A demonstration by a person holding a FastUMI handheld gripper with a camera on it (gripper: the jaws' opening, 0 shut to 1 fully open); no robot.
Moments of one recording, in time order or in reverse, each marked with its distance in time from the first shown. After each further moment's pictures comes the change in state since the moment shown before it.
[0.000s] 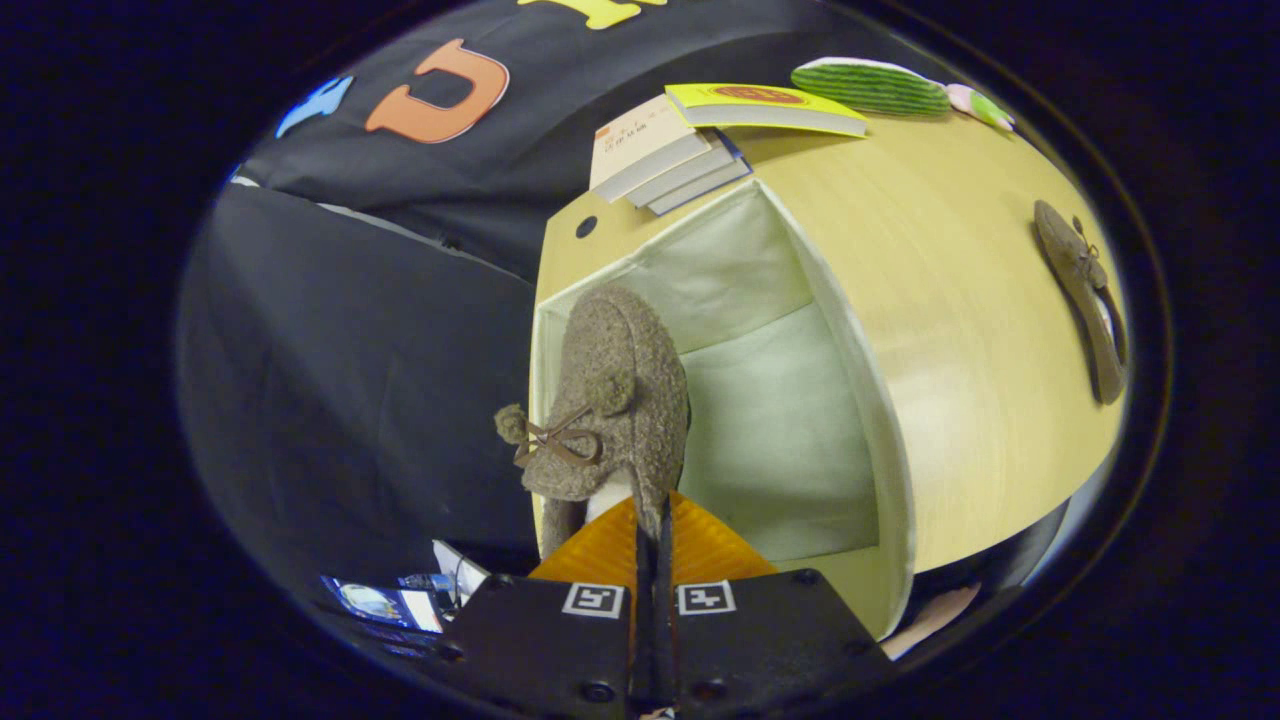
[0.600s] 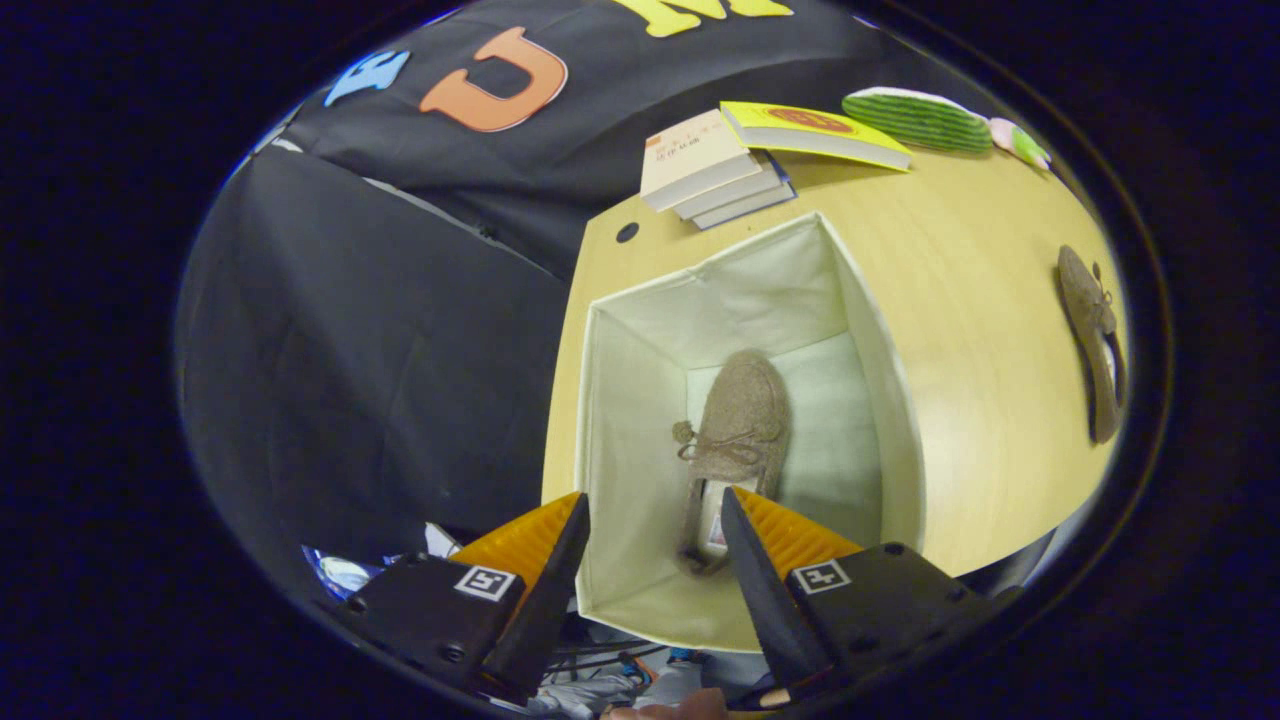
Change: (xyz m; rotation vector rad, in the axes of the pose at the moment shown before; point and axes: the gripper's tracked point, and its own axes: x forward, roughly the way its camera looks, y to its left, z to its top) arm -0.030 0.016 -0.003 -0.157 -0.054 0.033
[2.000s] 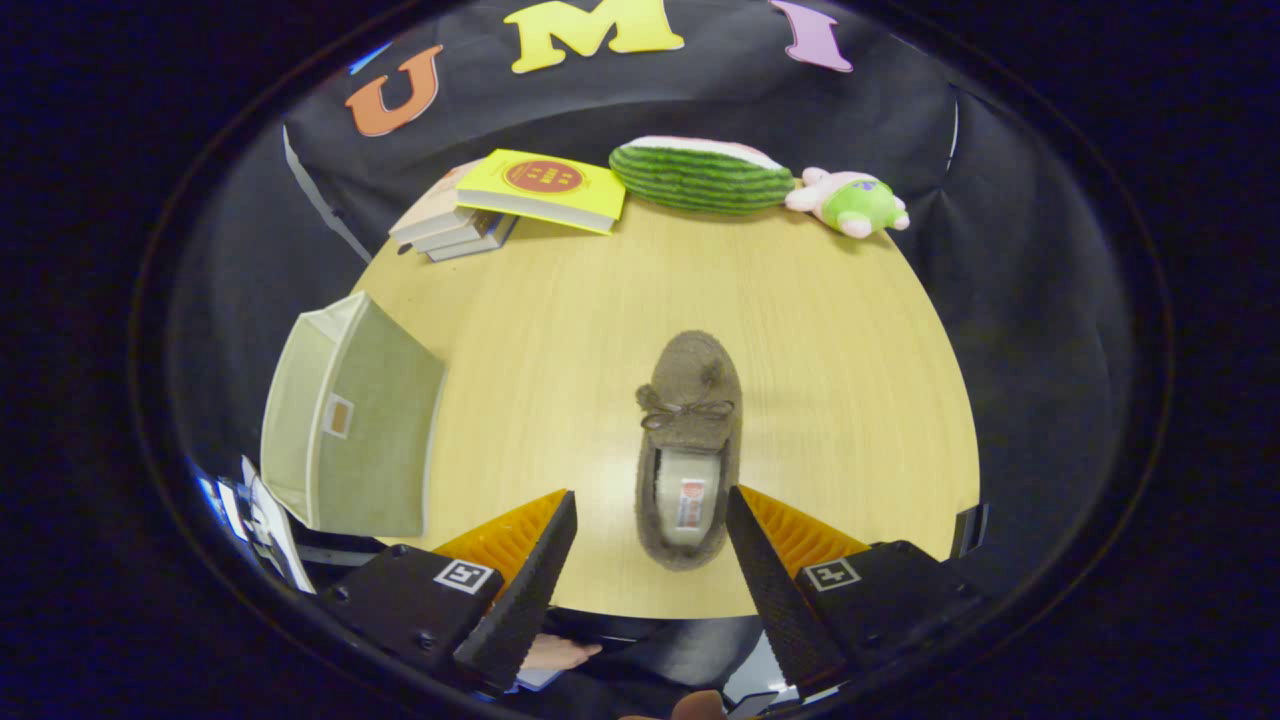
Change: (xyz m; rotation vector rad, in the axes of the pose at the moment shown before) arm -0.181 -0.379 0.069 -0.193 0.007 -0.498
